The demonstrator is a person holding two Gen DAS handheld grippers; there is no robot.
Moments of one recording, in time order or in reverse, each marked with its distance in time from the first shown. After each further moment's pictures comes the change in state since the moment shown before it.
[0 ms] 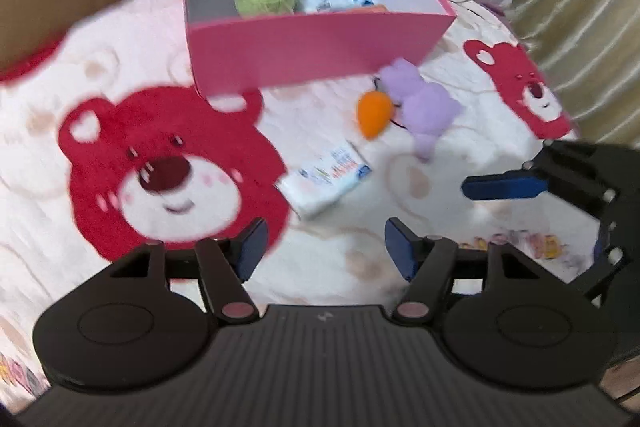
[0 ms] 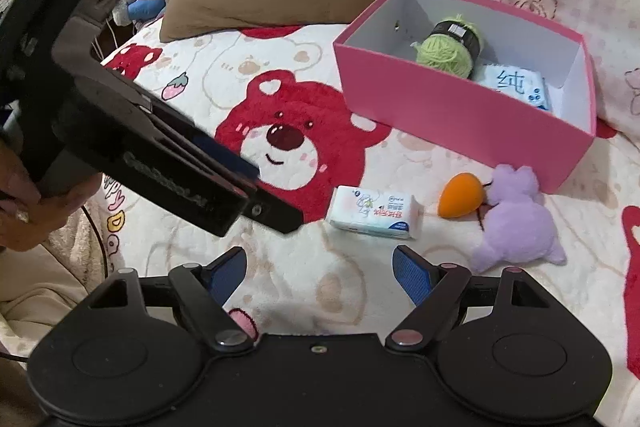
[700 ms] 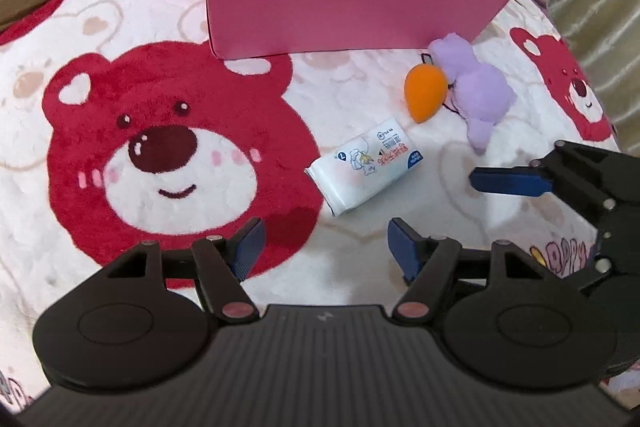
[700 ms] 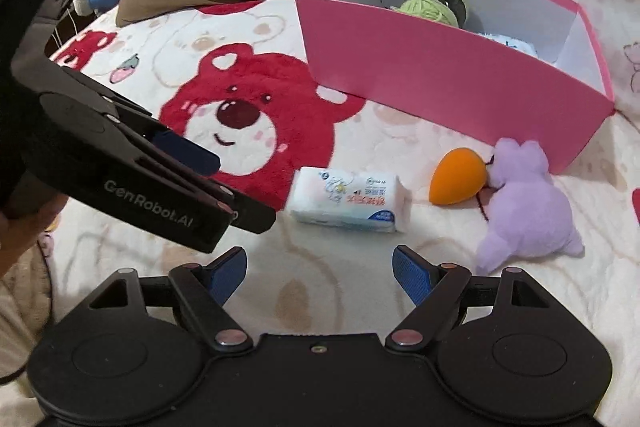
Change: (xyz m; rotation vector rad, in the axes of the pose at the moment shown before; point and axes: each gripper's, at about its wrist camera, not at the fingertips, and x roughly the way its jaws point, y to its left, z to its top) left arm 0.064 0.026 -0.010 -0.075 0.027 0.027; right arm 0.069 -0.011 -0.014 0.013 0.002 -0.106
